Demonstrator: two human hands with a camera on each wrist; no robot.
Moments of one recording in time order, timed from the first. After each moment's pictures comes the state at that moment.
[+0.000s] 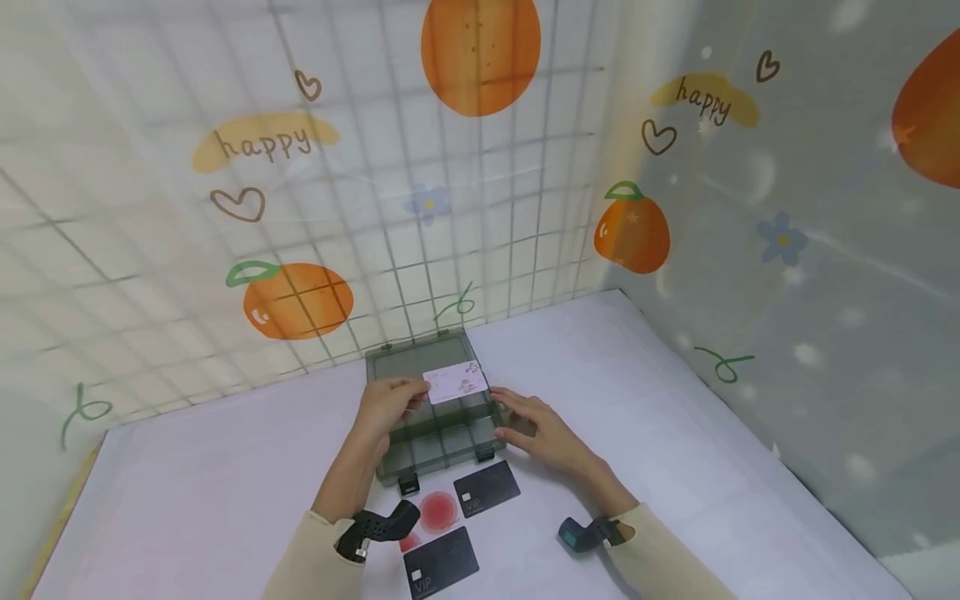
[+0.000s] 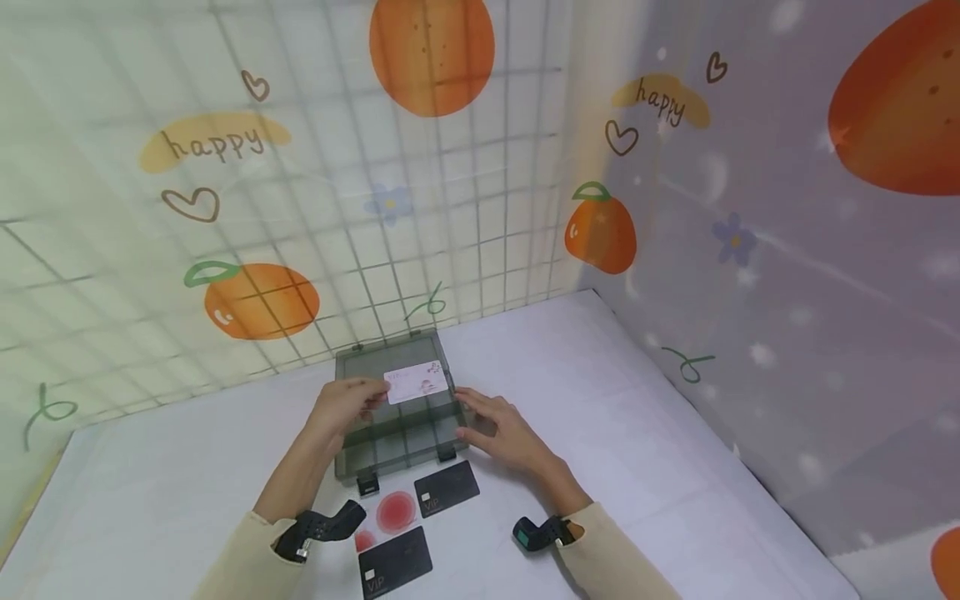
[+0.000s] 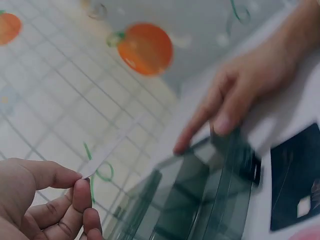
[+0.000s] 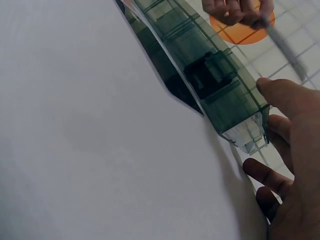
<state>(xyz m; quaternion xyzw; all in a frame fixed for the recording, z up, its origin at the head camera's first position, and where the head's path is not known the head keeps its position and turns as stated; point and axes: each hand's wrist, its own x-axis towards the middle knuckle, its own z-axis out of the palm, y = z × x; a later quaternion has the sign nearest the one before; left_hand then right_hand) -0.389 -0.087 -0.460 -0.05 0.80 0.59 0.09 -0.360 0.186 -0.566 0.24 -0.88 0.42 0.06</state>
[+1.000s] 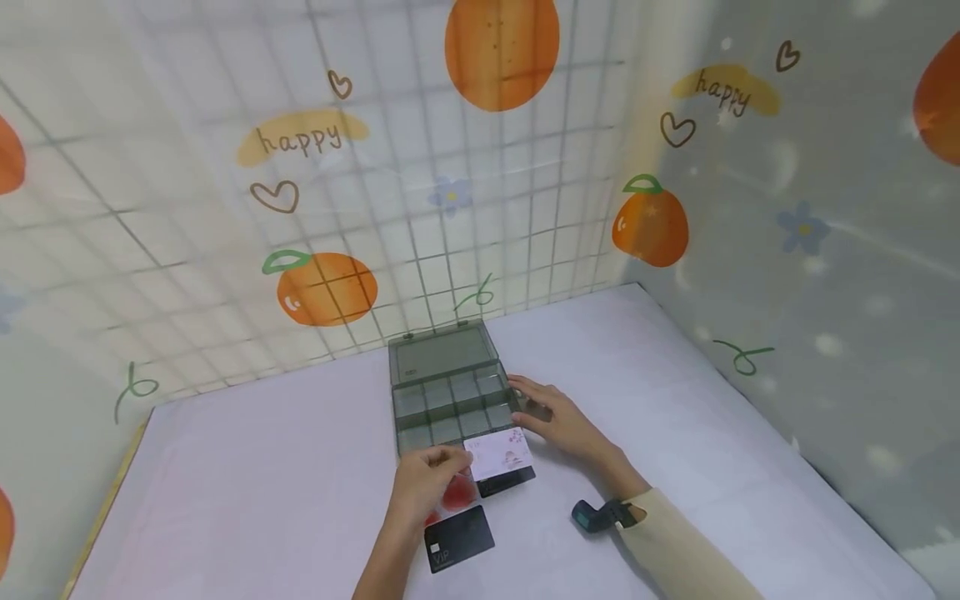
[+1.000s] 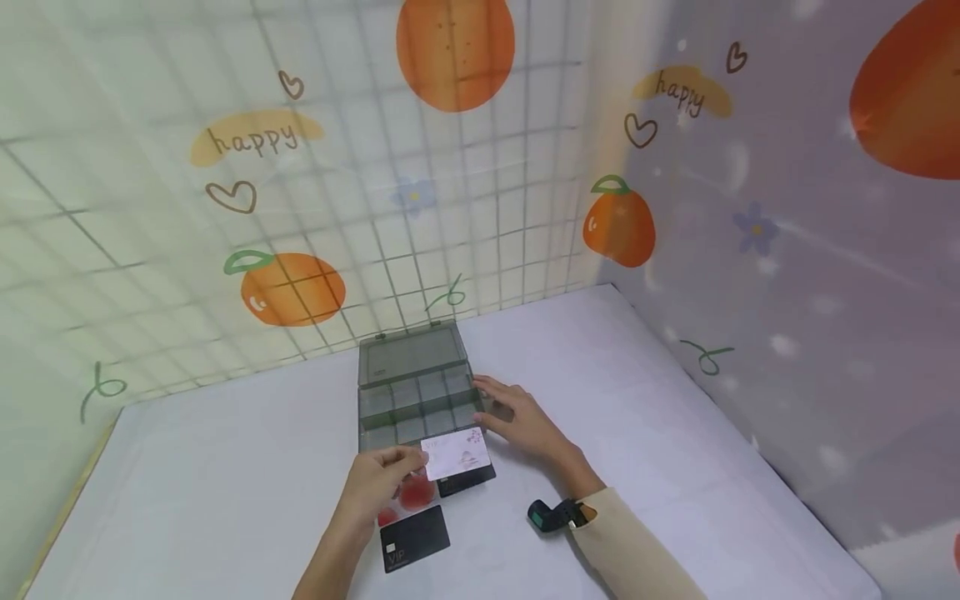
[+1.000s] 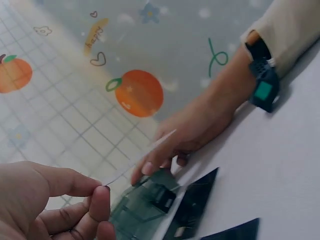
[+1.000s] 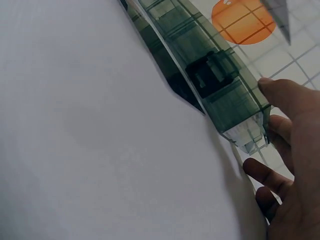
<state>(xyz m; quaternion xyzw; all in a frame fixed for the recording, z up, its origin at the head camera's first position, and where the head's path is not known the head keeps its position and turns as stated) -0.270 -0.076 -0.496 -0.04 0.82 0.56 0.08 -0.361 0.187 -0.566 0.23 -0.88 0.42 0.04</state>
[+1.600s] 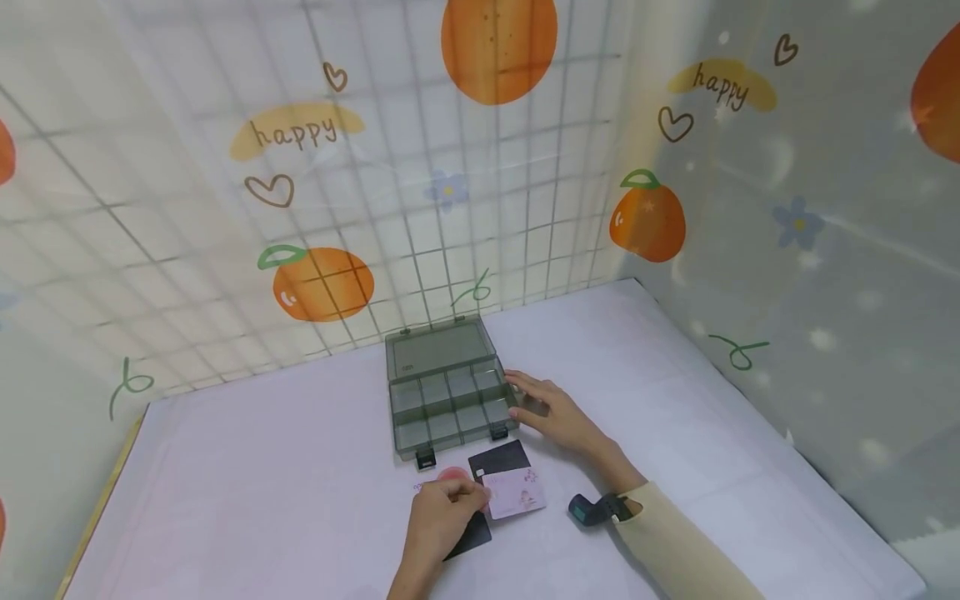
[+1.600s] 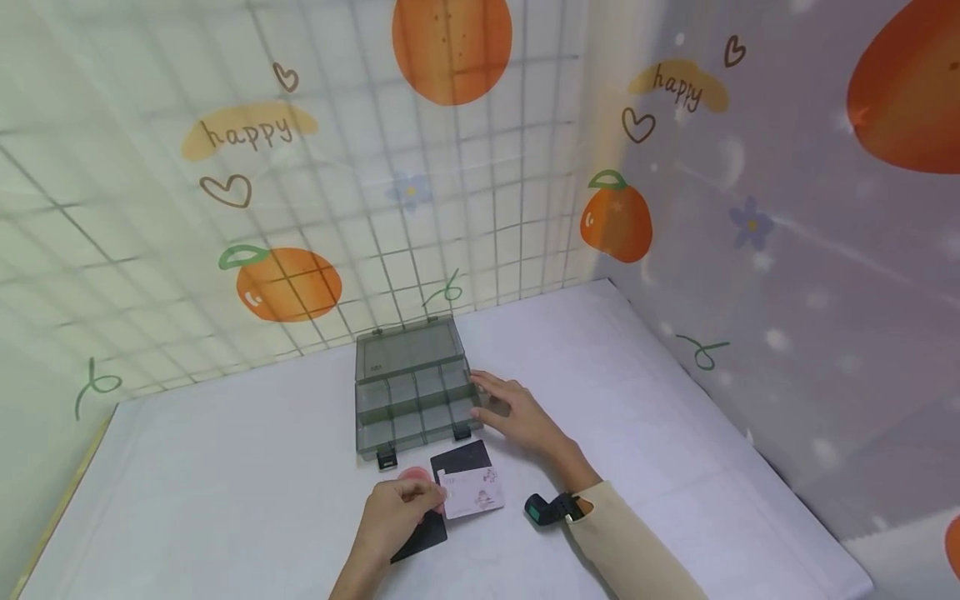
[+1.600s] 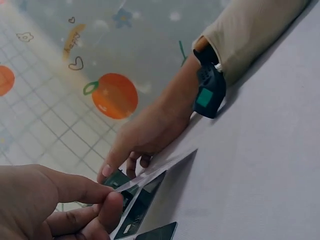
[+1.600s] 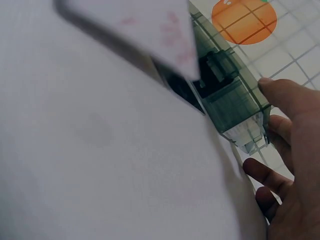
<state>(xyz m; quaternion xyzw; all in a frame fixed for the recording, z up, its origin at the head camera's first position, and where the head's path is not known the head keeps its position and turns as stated) -0.236 -0.059 -0.525 0.02 0.86 0.51 0.04 -0.362 0.187 -0.565 0.23 -0.87 0.42 0.05</state>
